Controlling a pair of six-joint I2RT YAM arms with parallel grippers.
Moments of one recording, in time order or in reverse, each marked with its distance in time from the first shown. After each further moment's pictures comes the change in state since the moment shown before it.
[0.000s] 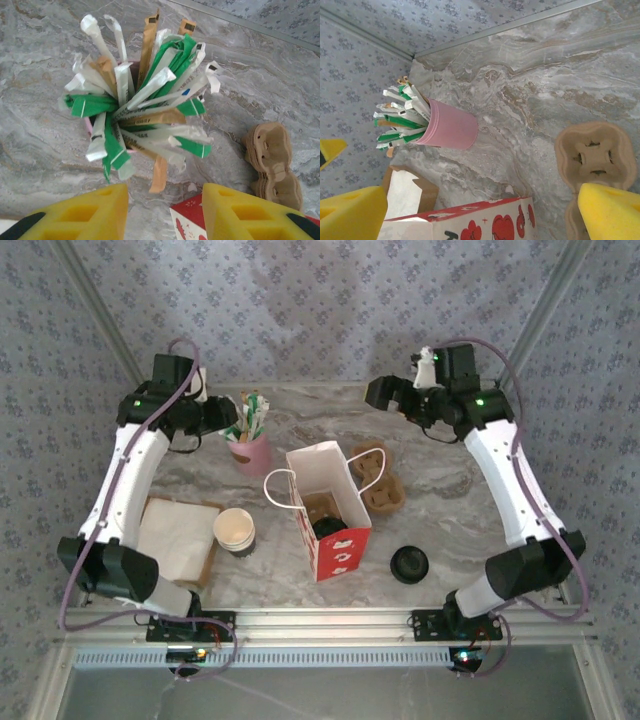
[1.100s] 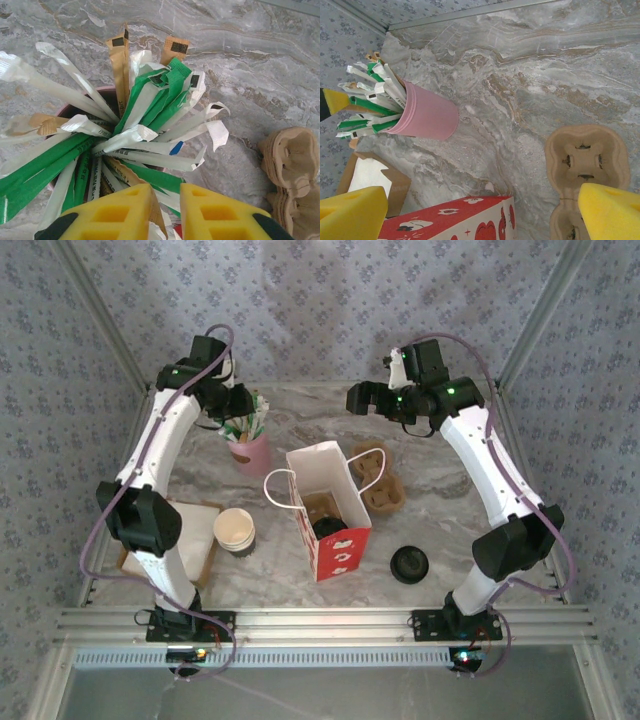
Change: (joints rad) left arm -0.060 0.311 0.259 -0.074 -0.040 0.026; right arm 0.081 0.113 0.086 -0.064 0.104 -0.086
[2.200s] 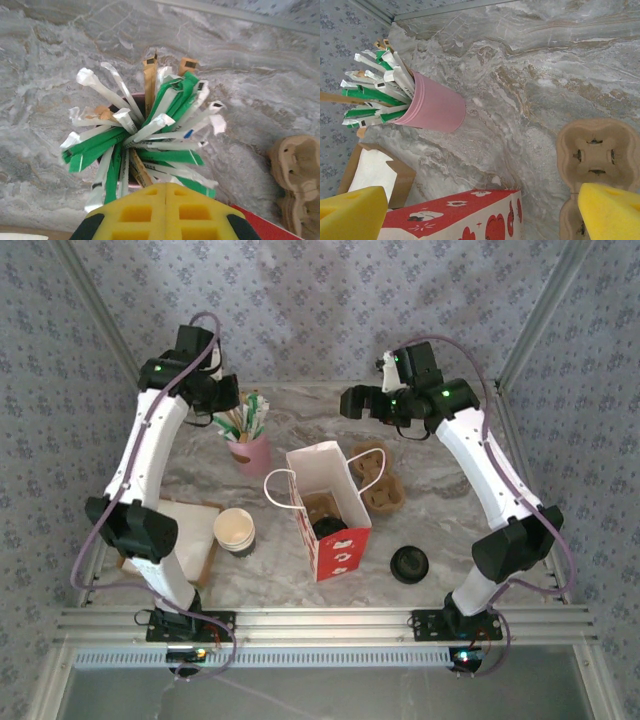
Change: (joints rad) left arm -0.001 -0.077 0.122 -0.124 -0.102 0.020; right arm 0.040 -0.013 0.000 -0.015 0.009 0.012
